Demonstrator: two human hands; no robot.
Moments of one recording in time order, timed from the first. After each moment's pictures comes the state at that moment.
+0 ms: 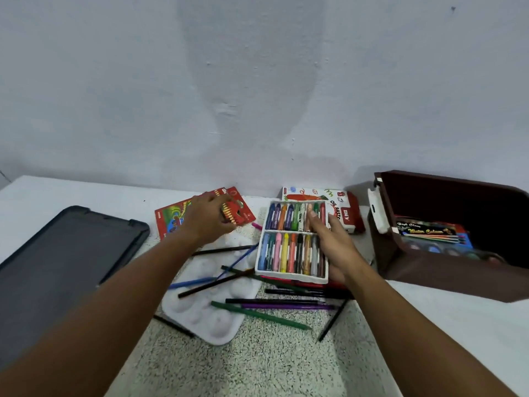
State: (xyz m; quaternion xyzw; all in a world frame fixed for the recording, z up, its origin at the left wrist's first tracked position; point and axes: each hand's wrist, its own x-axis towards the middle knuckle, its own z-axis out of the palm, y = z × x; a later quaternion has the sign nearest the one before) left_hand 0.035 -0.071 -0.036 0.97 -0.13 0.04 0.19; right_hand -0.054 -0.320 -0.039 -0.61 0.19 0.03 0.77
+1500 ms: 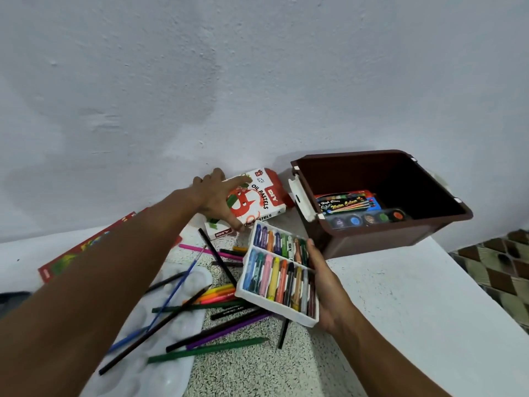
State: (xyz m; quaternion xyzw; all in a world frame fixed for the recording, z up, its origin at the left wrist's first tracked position) left_hand 0.129 -0.232 -0.016 0.91 -0.40 -0.13 0.00; right_hand -0.132 -0.348 -0.061 -0.35 0.33 0.04 0.87
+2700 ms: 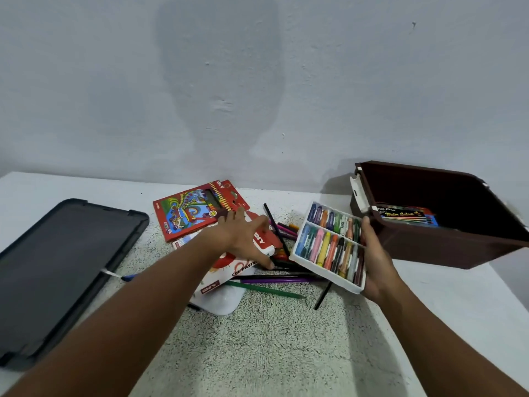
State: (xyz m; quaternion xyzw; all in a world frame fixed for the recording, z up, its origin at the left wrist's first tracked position) left_hand -0.029 -0.117 -0.020 0.95 -0.25 -0.21 0.02; right_hand -0.137 -0.355 -0.041 -0.45 0.28 0.01 0.85
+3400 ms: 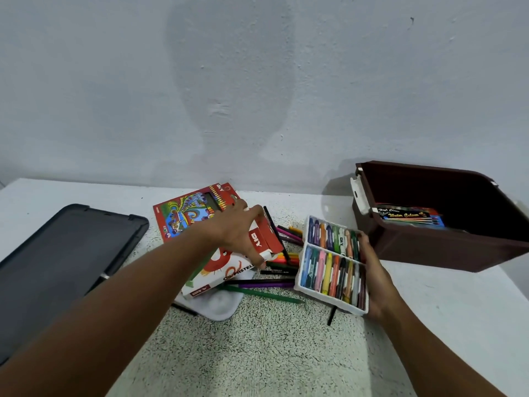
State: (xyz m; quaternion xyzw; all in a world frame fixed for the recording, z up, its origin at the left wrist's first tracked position) left_hand -0.019 -0.114 -0.001 0.94 -0.28 -0.17 0.03; right_hand -0.152 -0.363 -0.065 -0.44 0.28 0.05 0.85
